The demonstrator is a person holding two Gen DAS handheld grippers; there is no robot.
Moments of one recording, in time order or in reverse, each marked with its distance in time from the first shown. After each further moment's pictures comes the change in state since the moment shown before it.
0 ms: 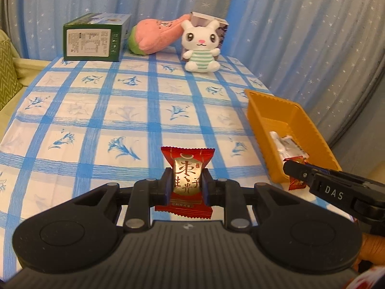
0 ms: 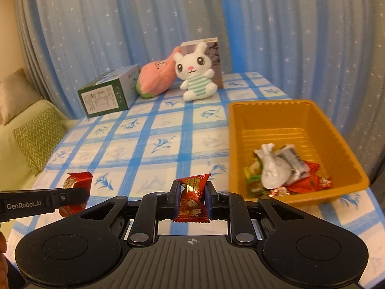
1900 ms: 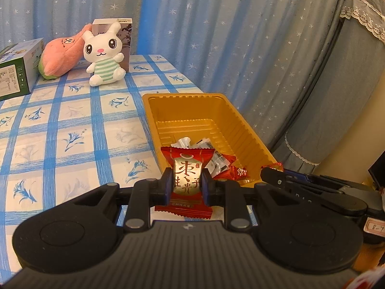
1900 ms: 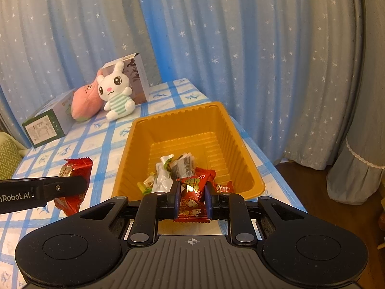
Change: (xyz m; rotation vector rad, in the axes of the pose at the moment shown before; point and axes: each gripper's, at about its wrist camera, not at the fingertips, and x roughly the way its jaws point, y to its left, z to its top) left arm 0.051 -0.156 0.025 0.206 0.022 -0.185; right arm -0.035 -0.128 0.012 0.143 -0.033 -0.188
